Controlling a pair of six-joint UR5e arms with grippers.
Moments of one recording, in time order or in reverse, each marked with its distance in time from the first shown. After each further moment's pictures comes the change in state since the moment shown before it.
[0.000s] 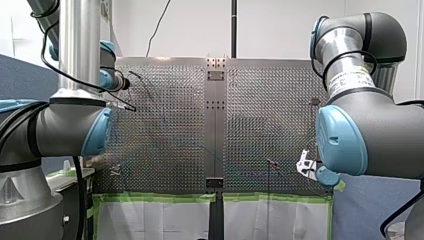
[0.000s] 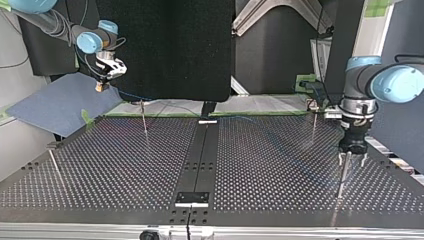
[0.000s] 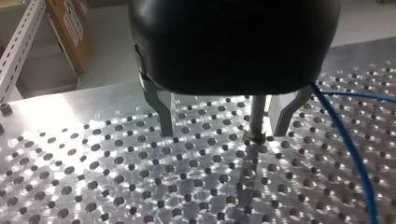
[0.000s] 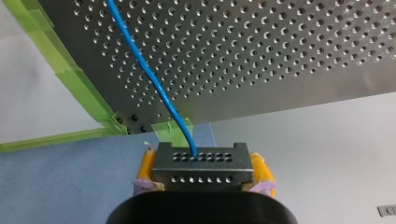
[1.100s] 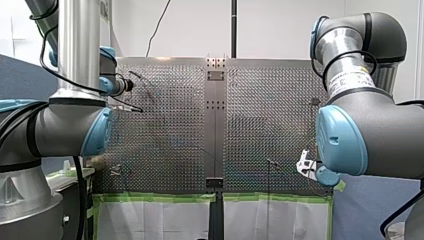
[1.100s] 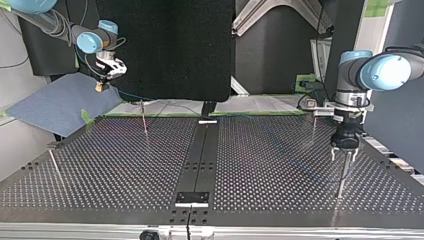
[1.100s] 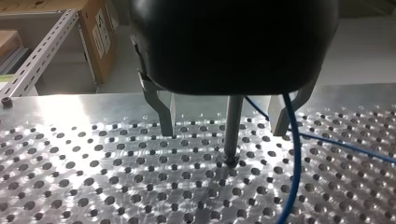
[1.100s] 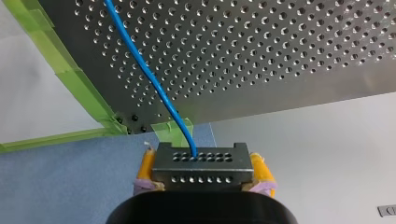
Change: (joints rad) left arm -0.017 0.017 -0.085 0.149 0.038 -0.158; right arm 0.000 0.000 0.000 0.000 0.000 0.000
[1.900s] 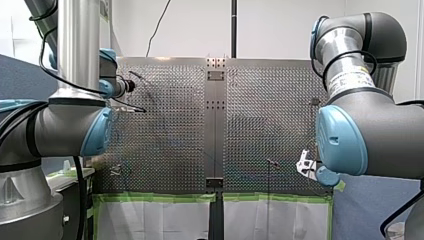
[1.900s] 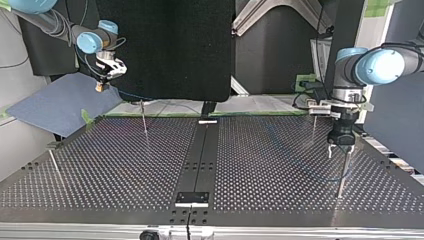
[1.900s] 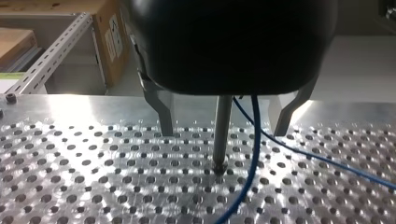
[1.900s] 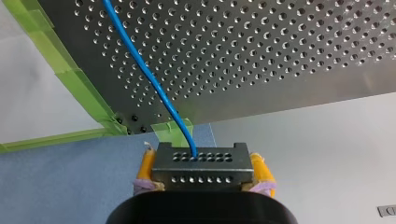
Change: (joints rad) left arm -0.009 0.007 -0.043 0.073 0.009 -0.077; right arm 0.000 0.000 0.000 0.000 0.000 0.000
